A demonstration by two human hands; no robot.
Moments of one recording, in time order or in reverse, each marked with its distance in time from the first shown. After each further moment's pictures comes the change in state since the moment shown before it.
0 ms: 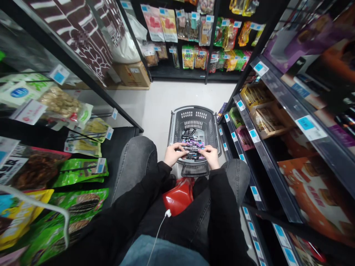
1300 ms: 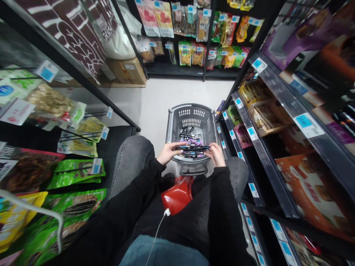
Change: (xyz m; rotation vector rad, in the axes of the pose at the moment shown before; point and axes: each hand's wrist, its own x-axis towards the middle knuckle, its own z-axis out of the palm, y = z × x) left_hand 0.009 0.002 -0.019 -0.074 -0.264 0.059; right_hand 0.007 0.004 -0.026 0.395 -0.022 0.358
